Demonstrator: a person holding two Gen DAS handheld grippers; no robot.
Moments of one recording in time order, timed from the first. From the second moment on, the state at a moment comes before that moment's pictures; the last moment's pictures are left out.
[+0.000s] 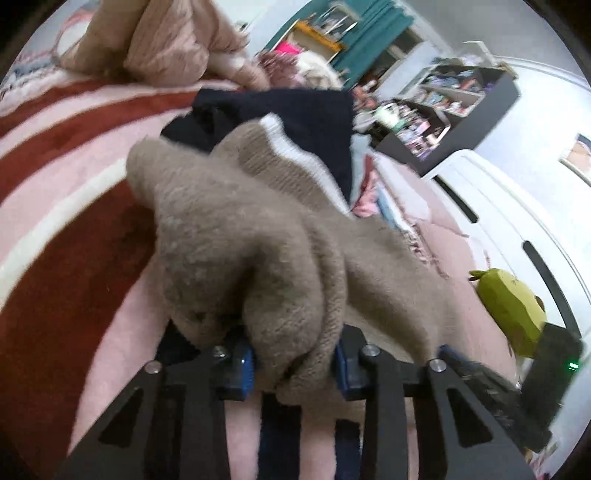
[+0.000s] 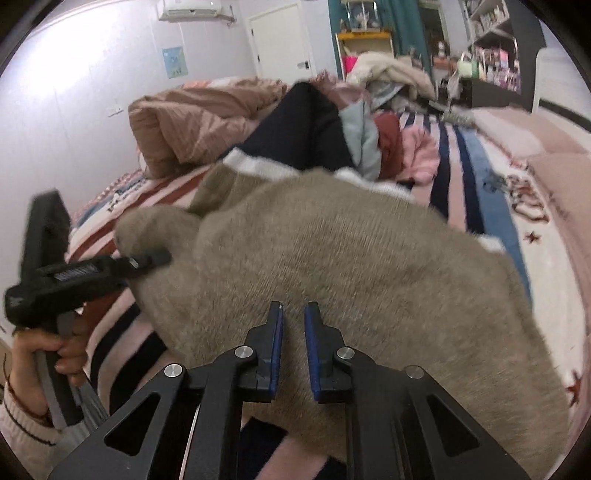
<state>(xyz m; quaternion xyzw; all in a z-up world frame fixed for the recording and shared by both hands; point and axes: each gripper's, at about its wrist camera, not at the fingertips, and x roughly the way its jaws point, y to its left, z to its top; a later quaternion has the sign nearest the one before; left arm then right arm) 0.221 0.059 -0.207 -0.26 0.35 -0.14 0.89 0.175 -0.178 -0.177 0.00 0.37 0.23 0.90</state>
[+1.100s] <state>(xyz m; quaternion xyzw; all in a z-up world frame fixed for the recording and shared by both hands) 0.198 -0.213 -0.156 0.15 0.32 -0.40 0.85 0.103 -0.384 -0.135 0.15 0.30 0.13 0.93</state>
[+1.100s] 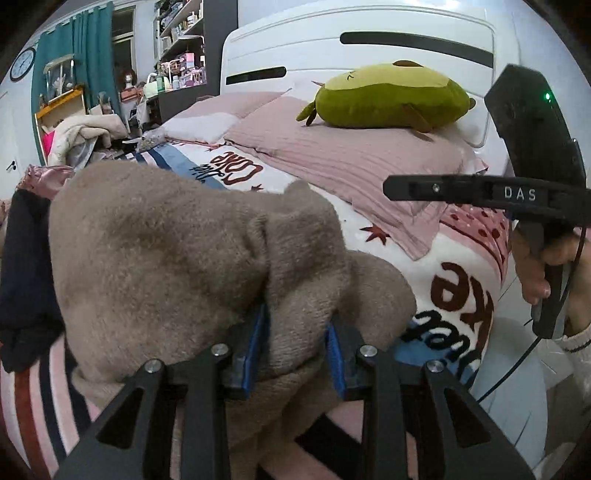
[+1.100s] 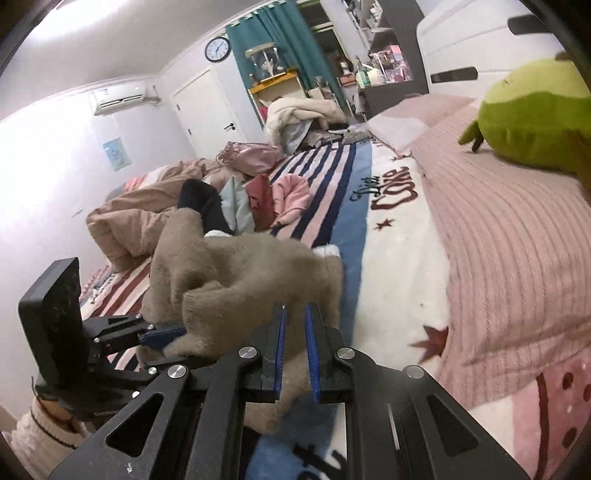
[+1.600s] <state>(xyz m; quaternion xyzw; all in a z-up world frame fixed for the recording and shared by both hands) 0.145 -0.135 -0.113 0.06 0.29 -0.41 0.87 0.133 -0.337 -0.100 0.13 0.29 0.21 0.92</state>
